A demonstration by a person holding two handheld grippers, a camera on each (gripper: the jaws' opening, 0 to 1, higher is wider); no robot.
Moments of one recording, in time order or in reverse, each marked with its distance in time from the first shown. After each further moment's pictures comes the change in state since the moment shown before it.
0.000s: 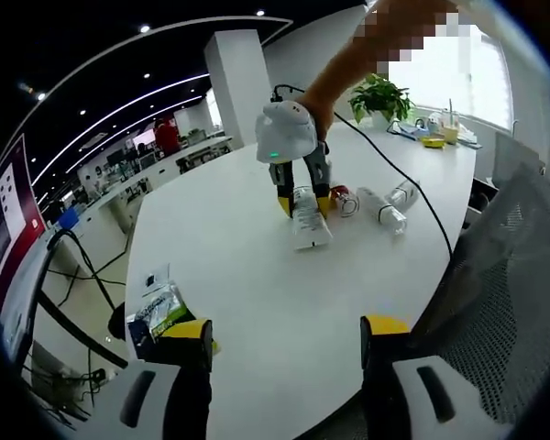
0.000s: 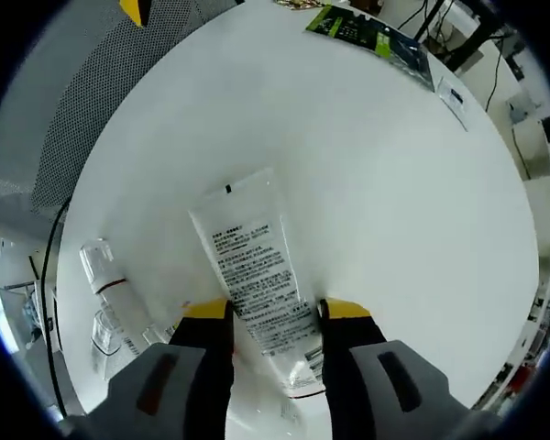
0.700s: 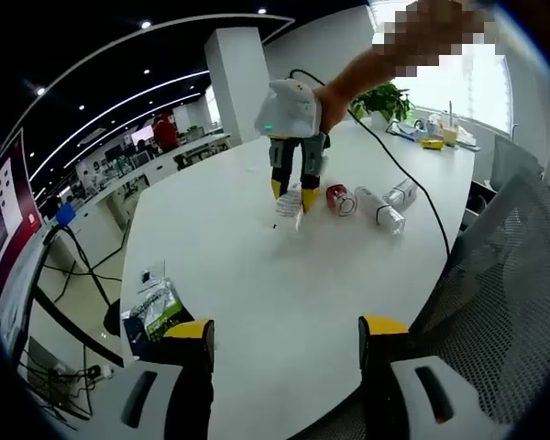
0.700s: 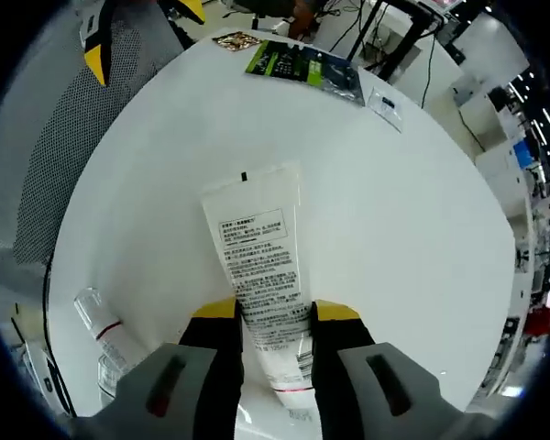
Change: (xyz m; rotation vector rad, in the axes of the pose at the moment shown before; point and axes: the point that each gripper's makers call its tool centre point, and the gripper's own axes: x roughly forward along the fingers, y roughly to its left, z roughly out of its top) left arm 0.001 -0.002 -0.002 -0.023 0.011 -0.020; right arm -0.031 -0.020 0.013 0.205 -0.181 -0.226
